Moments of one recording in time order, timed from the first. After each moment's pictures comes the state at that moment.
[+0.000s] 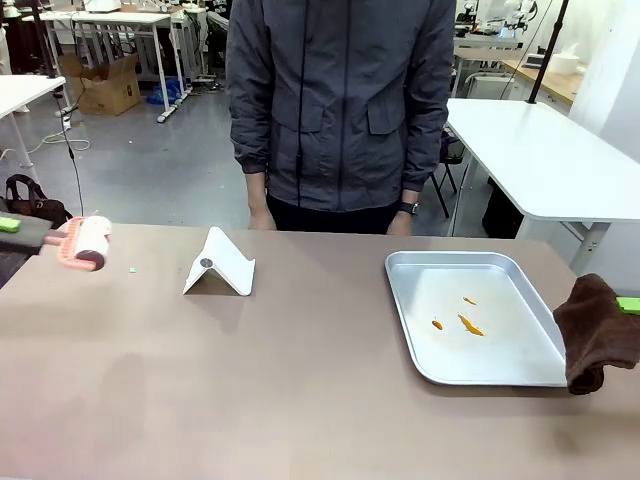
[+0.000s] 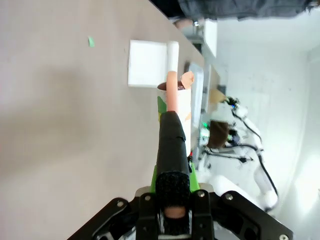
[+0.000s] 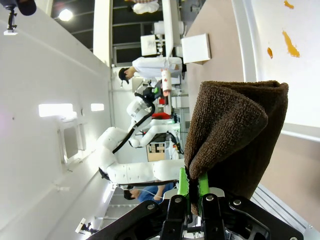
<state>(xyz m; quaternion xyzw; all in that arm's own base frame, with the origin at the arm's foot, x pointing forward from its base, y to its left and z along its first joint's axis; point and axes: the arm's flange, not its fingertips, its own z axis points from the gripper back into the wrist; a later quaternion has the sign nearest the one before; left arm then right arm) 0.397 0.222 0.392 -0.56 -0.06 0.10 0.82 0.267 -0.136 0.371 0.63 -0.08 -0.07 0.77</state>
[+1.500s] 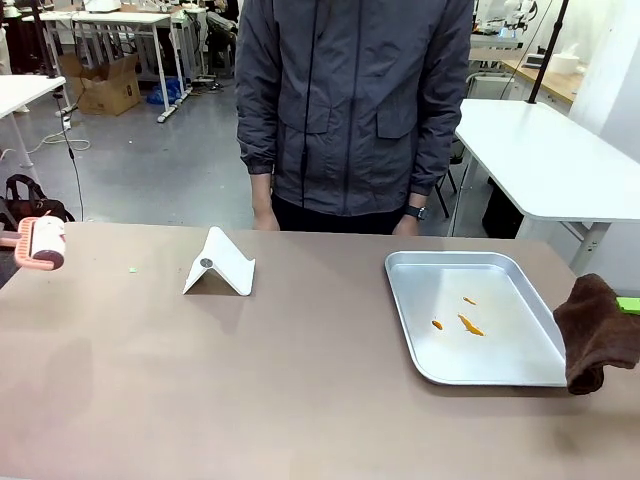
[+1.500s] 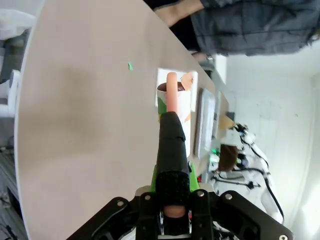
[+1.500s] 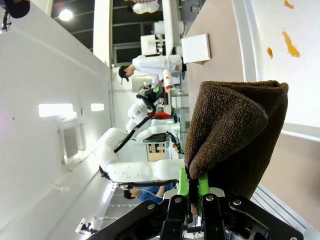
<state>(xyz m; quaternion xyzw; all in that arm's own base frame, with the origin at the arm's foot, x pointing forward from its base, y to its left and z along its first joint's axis) 0.395 0.275 0.392 -0.52 -0.12 0.16 0.83 0.267 -0.136 0.371 0.63 -0.08 -0.07 0.77</state>
